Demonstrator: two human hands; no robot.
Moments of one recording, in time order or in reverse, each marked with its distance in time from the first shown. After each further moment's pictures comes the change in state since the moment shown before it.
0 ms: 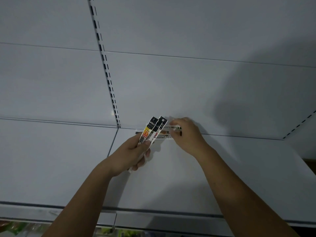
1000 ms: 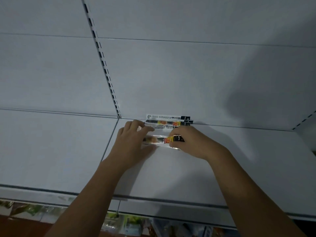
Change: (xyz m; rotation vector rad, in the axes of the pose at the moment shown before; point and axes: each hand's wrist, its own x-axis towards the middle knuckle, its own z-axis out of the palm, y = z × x) left_hand 0.014 -0.027 0.018 0.990 0.327 0.201; right_hand -0.036 0.001 -0.027 0.031 -0.470 -0.079
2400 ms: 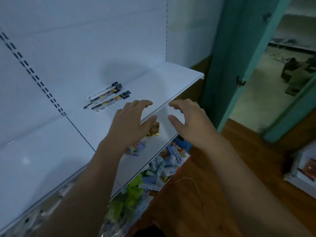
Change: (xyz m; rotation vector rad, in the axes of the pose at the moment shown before) left_hand -0.141 0.036 -0.087 -0.345 -0.220 0.756; right_hand -0.254 -0.238 0.175 -0.155 0.969 0.713
